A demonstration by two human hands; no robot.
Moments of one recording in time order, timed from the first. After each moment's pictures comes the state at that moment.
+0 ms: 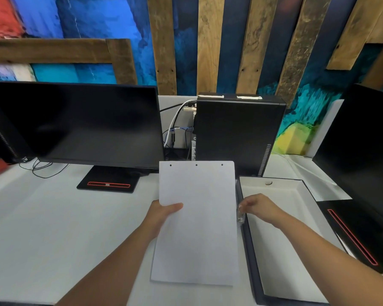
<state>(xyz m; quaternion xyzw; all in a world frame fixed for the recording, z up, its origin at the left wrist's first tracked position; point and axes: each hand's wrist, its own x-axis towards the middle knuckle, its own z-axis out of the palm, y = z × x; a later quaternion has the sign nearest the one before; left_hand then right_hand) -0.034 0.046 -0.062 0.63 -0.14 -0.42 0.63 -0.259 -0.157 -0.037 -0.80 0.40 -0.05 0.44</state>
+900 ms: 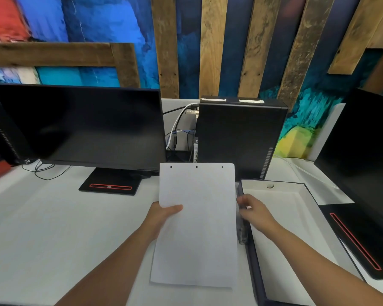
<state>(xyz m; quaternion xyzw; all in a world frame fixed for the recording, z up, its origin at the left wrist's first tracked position) -0.031 0.050 -0.057 0.64 -0.14 -0.41 0.64 -0.247 -0.133 -0.051 -0.76 0.42 -0.15 0.48</state>
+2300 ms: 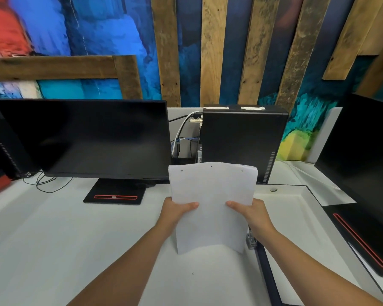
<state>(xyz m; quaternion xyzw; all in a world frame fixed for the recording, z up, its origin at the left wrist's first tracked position) -0.029 0.035 -0.022 0.64 -0.20 -0.38 0.64 -0.212 -0.092 -0.023 -0.58 0.41 -0.32 0.63</state>
